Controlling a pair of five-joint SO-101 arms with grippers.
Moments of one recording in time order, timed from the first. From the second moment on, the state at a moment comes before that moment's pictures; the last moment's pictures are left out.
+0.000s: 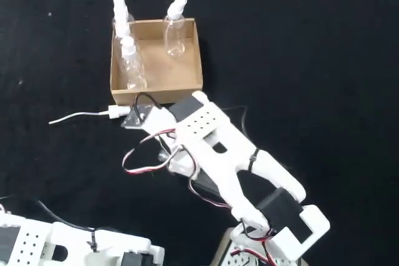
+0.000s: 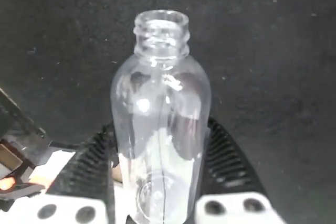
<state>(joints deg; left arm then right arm) -85.0 -77.7 82.0 43.1 2.9 -37.9 -4.8 23.2 89.7 25.4</state>
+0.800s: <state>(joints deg) -59.2 -77.7 68.5 54.0 -12.3 -17.8 -36.2 28.7 85.4 21.6</state>
